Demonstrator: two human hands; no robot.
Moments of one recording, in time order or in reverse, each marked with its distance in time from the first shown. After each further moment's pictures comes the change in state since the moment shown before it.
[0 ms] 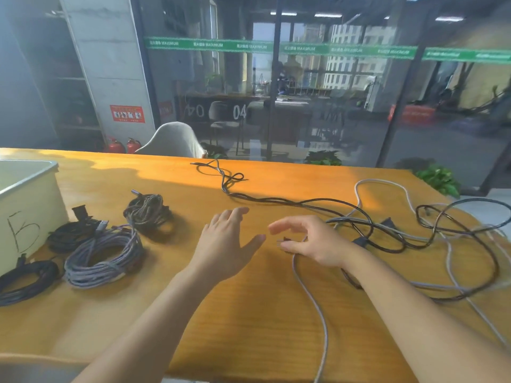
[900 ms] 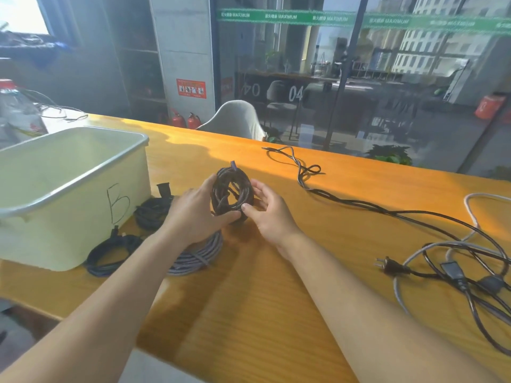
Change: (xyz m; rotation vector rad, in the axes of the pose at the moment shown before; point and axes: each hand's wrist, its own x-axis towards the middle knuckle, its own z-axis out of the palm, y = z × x) left_hand 0.011 -0.196 -0.092 0.149 -0.002 -0.310; right_hand 0.178 -0.105 0.183 0.462 0.139 0.060
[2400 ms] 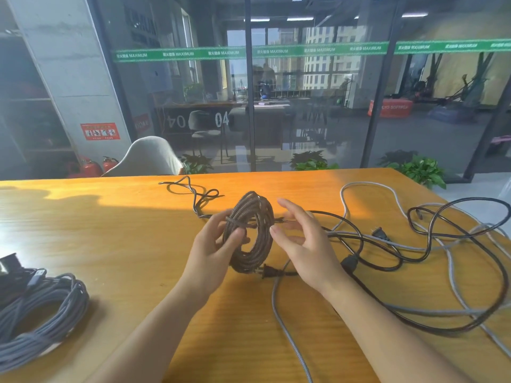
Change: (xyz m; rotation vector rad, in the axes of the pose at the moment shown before) left_hand -0.032 0.231 0.090 -1.107 -0.119 0.237; right_hand -0.131 0.034 -0.242 -0.150 0.406 -0.125
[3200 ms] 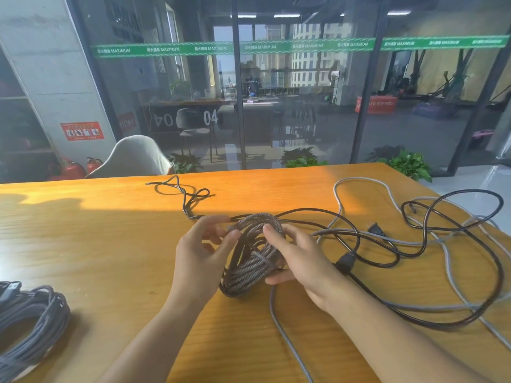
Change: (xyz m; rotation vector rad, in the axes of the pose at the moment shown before) left_hand 0.008 -0.009 0.000 0.188 0.180 0.119; right_hand -0.006 -0.010 0.008 0.387 -0.133 0.429
